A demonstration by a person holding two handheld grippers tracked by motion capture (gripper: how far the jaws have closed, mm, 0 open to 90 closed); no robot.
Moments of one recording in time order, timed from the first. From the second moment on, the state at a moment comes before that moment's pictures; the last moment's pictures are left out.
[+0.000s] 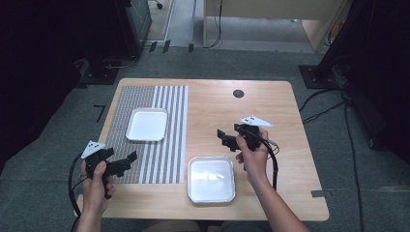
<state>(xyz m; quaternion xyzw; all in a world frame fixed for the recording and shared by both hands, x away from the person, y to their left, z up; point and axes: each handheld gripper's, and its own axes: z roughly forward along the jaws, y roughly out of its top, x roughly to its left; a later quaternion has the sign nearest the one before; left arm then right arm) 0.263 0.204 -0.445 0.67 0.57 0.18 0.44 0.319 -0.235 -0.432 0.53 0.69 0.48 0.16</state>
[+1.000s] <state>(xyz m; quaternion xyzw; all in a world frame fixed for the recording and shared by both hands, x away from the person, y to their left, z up) 0.232 0.212 -0.471 0.68 0.57 0.17 0.43 0.265 -0.327 -0.452 0.58 0.65 0.46 0.19</state>
